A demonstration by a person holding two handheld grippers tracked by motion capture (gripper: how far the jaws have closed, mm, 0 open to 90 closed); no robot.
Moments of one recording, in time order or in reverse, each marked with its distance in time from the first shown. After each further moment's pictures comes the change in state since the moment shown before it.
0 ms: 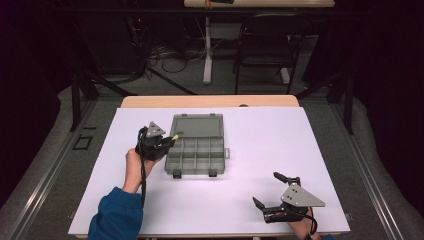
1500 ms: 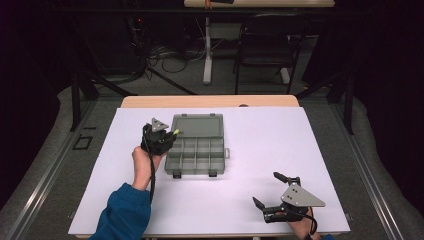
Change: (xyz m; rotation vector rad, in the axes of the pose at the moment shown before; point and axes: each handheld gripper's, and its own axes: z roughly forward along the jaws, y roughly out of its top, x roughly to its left) left arm 0.000 0.007 0.021 -0.022 0.095 -0.108; right arm 0.000 0.000 0.000 -0.002 0.000 -0.001
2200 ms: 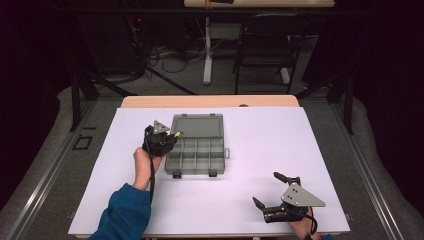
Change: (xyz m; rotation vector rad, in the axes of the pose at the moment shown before) left arm 0.006 -0.011 0.016 0.021 -0.027 0.032; right arm 0.000 0.000 0.000 0.001 0.002 0.000
